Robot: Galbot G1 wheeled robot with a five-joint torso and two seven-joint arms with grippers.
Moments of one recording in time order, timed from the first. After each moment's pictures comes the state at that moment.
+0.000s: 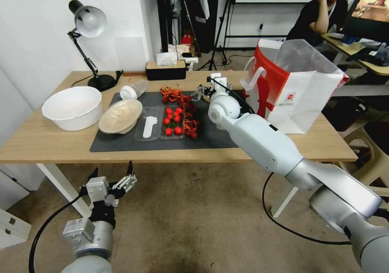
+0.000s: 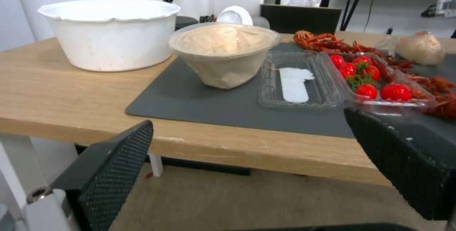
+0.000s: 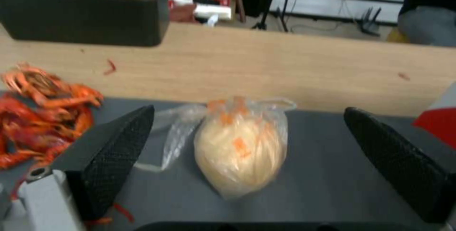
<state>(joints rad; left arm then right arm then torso) 1.80 -1.30 -0.48 -2.34 -0.31 0.07 -0.38 -0.16 1.30 -0.39 1.19 0.94 -0.41 0.64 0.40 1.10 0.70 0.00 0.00</state>
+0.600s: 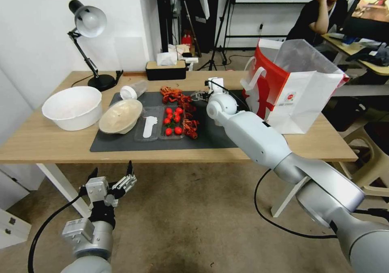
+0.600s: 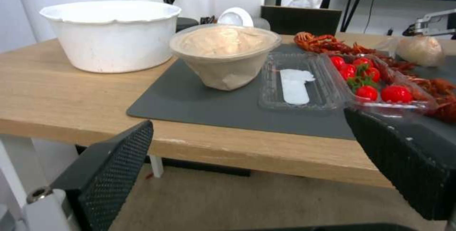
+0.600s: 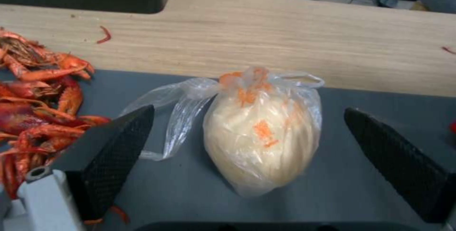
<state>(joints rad) 1.80 -1.30 -0.48 -2.34 -0.31 0.07 -0.38 -0.13 1.38 -0.36 1.01 0.90 -0.44 0.54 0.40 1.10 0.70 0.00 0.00</state>
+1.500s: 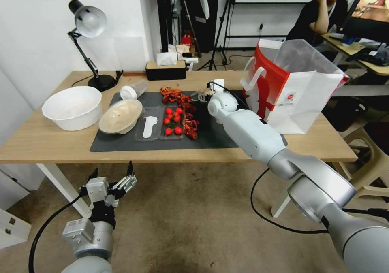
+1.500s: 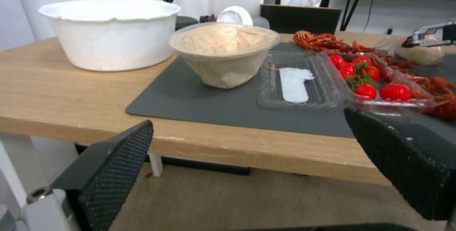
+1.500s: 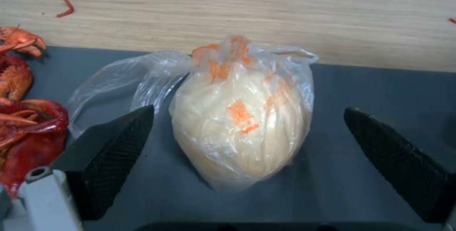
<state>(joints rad) 1.80 -1.30 -0.48 -2.34 -0.31 0.07 -0.38 -0.11 1.42 -0.33 0.90 0.88 -0.46 0.50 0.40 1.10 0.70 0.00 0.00</state>
